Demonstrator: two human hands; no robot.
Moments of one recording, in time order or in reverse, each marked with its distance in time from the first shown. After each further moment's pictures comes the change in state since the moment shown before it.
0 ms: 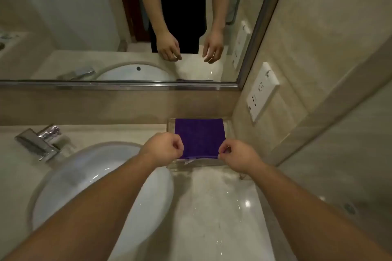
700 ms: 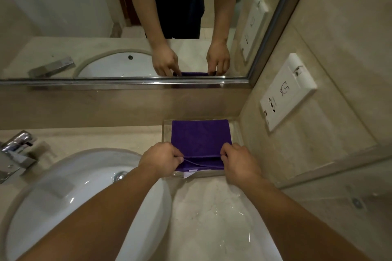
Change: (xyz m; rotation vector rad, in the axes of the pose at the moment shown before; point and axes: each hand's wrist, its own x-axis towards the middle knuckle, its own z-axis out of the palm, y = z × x) left_hand 0.085 -0.042 0.045 0.238 -0.109 -0.071; right_hand 0.081 0.039 0.047 -0.353 0.110 -0.087
